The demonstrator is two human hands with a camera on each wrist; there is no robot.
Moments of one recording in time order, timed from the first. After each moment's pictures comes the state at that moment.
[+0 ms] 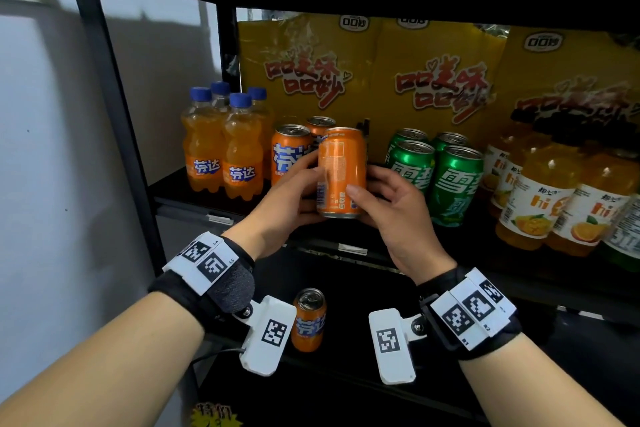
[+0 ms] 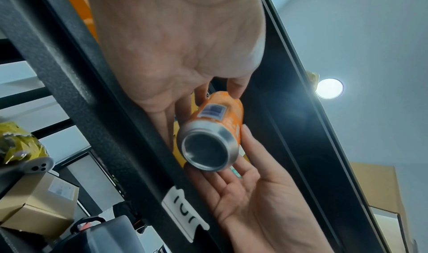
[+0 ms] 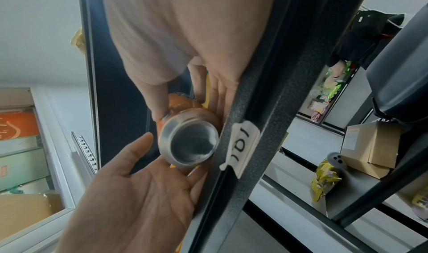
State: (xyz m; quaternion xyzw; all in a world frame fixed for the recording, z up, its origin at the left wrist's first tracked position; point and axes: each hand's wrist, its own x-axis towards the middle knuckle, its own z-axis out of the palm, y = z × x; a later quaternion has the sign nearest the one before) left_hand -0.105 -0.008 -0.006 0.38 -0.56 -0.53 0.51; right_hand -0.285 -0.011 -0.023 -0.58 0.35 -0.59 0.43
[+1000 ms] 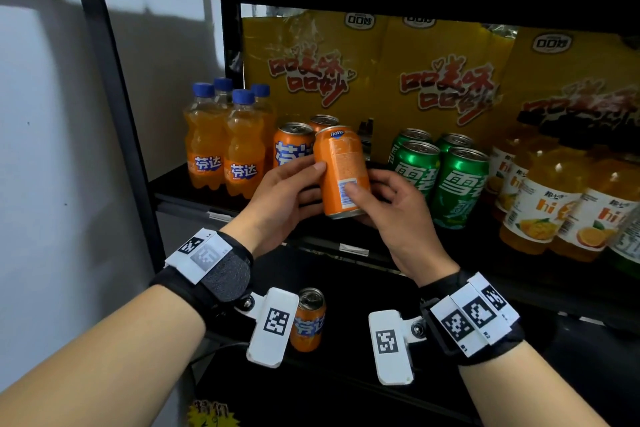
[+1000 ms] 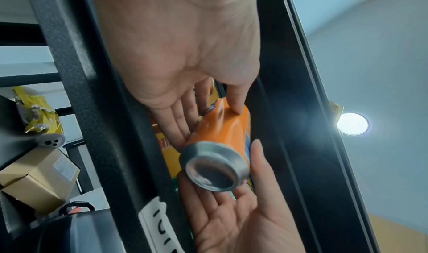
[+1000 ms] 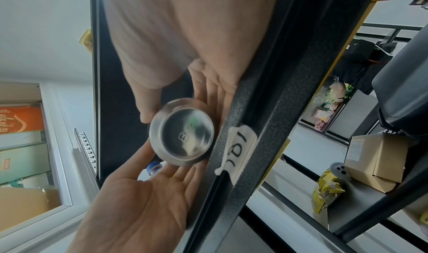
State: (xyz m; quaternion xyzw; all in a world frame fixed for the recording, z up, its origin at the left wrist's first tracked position) left_hand -0.101 -0.011 -0.007 0.31 -0.47 -0.59 0.58; right_hand -0.283 -0.011 -0.023 -0.60 0.36 -0.58 0.43
